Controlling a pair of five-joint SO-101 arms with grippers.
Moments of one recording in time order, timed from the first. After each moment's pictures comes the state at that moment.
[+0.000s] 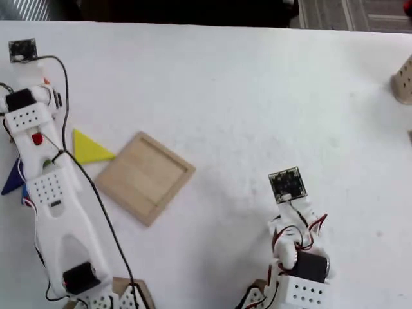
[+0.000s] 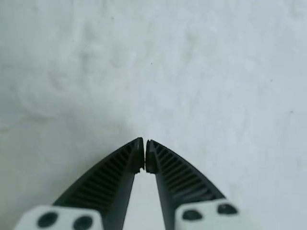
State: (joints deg) left arm -31.1 82.7 -94.4 77.6 -10.4; right arm 8.5 -103.0 94.6 71.4 30.8
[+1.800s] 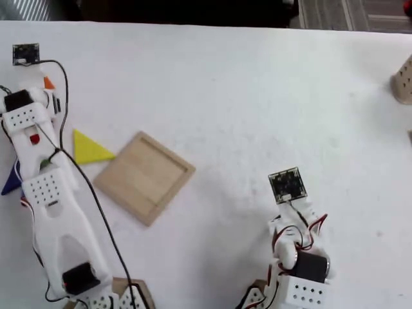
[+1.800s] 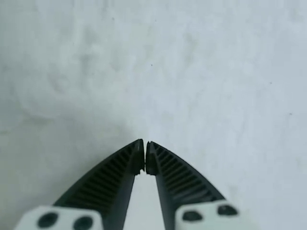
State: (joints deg) left arm -32.0 80.5 -85.5 75.6 -13.8; right arm 8.7 -103.2 94.6 71.4 30.8
